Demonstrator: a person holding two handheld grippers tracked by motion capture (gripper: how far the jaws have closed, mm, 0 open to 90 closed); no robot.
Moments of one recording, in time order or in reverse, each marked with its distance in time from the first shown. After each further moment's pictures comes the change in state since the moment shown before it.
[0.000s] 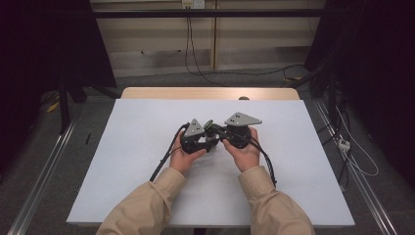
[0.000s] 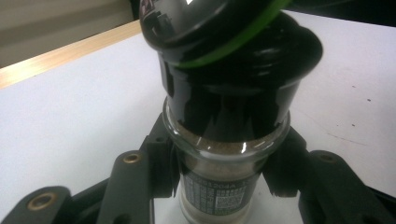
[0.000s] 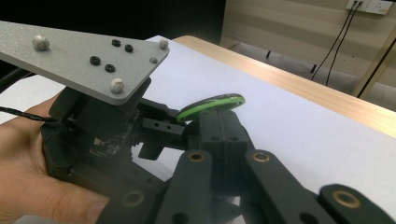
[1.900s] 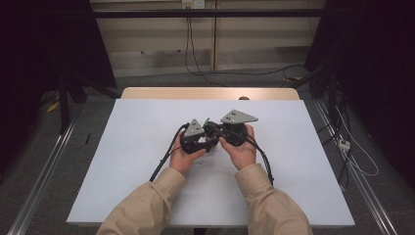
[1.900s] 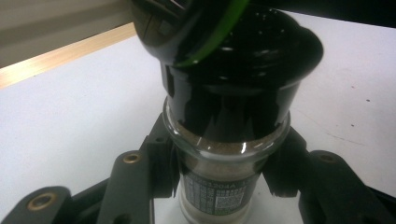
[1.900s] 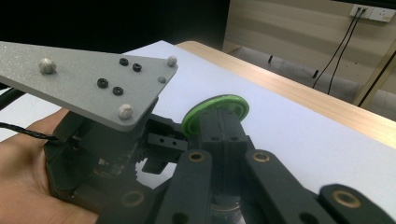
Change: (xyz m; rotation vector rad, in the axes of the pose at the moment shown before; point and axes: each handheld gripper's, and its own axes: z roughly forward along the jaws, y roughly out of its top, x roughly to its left) left arm 0.000 0.000 0.000 -0.002 0.002 0.001; right arm 0.004 0.008 0.007 -0.008 0.005 -0.016
